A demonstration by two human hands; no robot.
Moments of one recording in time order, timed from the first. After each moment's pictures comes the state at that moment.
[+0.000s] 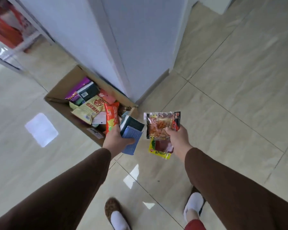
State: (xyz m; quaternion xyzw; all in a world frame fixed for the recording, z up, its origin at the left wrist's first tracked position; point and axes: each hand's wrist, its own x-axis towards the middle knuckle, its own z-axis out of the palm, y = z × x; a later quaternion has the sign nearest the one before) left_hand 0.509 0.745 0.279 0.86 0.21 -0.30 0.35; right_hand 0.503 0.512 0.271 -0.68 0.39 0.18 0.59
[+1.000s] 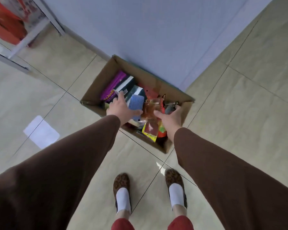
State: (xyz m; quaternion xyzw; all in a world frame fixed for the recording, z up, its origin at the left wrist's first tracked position) left_hand 0.675 1.037 0.203 0.93 0.07 -0.29 0.21; right_hand 0.604 0.852 0.197 -0.67 0.47 0.13 0.57
